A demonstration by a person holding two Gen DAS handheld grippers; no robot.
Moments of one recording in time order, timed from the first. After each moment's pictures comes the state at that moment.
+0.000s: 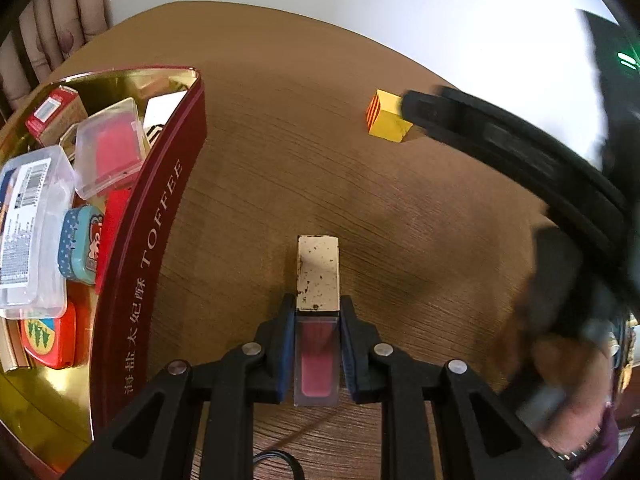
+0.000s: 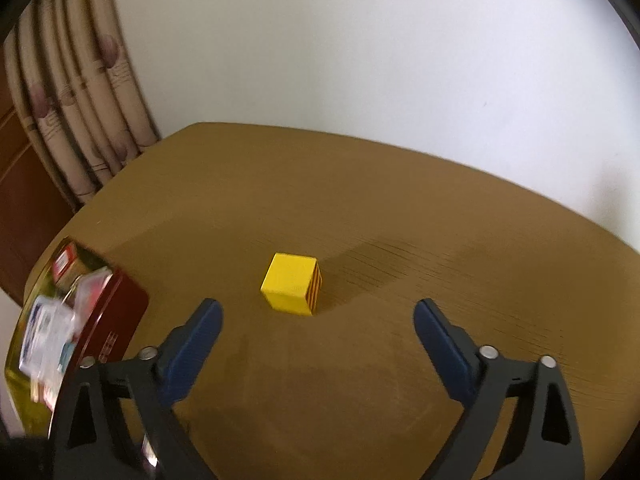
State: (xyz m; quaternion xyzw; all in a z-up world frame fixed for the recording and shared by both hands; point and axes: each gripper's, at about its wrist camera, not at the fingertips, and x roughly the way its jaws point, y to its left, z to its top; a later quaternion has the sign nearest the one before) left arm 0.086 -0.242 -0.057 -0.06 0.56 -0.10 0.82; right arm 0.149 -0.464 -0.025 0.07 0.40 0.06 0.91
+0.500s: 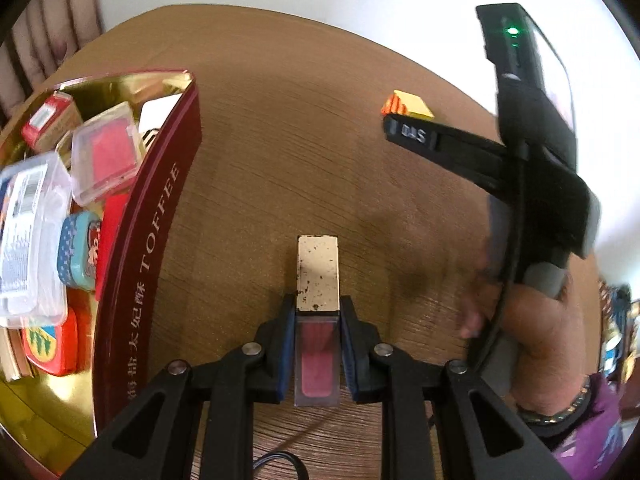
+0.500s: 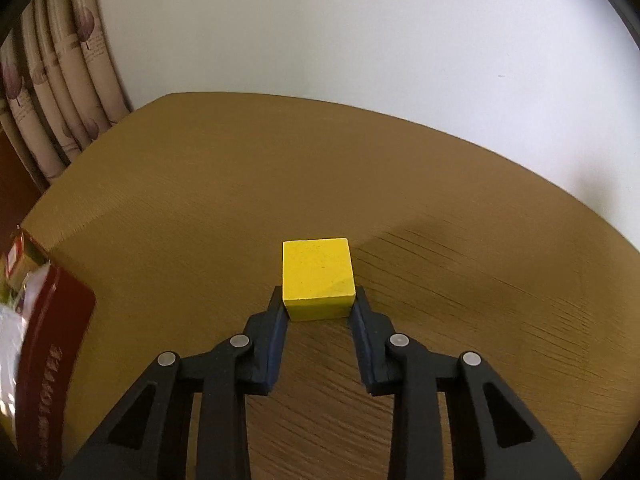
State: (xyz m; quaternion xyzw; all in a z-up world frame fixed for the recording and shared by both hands) left arm 0.096 -0.259 -0.050 -0.03 0.56 -0.11 0.82; right arm 0.173 -0.451 -0.059 0.04 0.44 0.03 0.90
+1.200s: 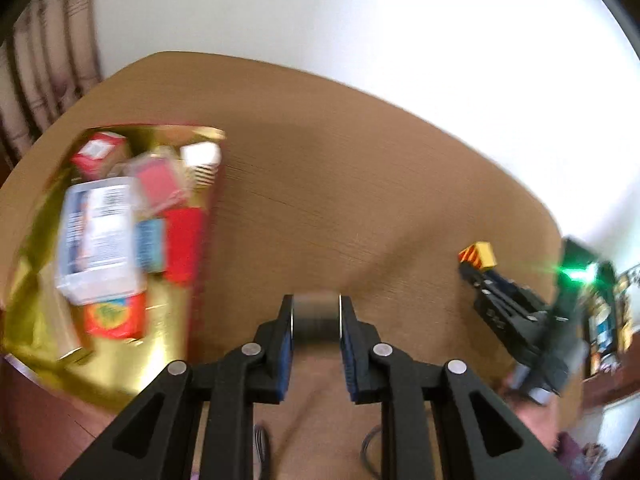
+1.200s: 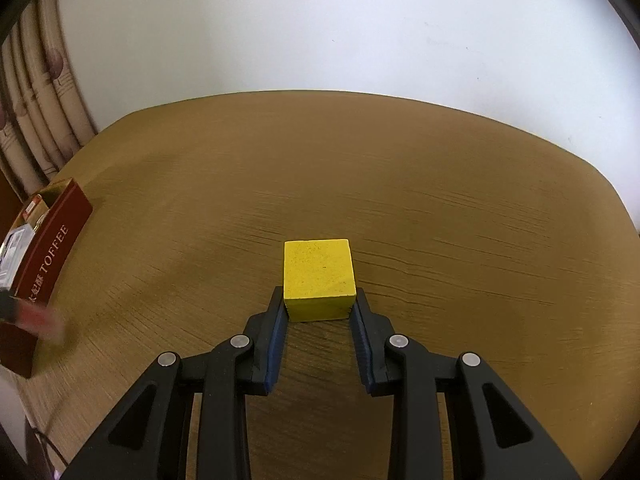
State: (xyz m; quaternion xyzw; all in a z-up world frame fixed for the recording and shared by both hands) left arm 0.027 -0.228 0.027 -0.04 0.50 -0.15 0.85; right arm -0.008 -0.520 -0.064 0.10 0.42 -0.06 0.90
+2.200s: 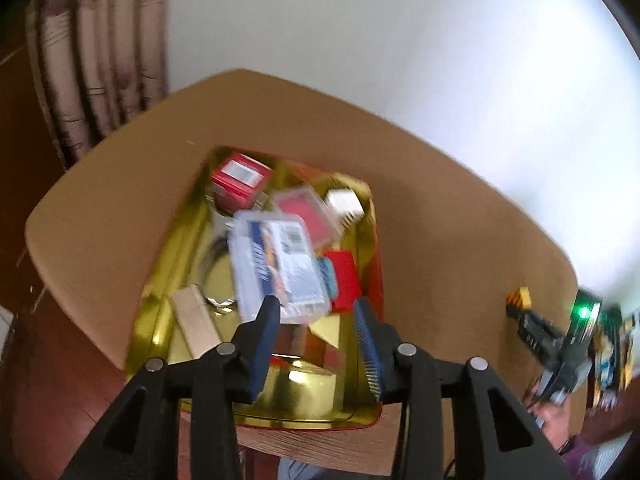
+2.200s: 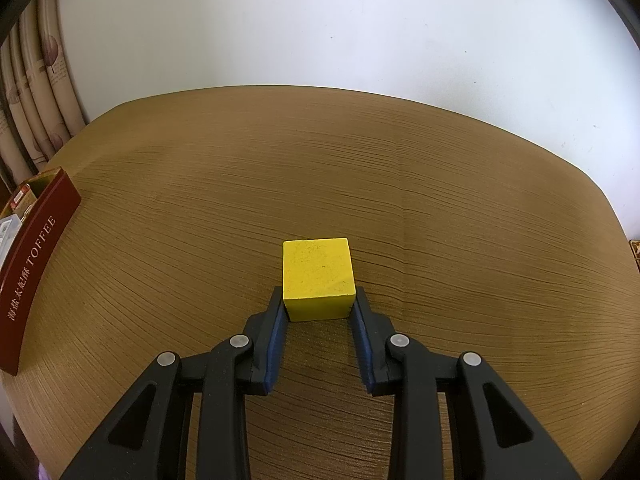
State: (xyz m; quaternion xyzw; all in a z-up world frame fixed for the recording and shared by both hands) left arm 0.039 -0.106 0.058 -0.08 0.46 -0.09 0.88; right arm 0.021 -0.481 -0.076 0.08 0.43 -0.07 0.90
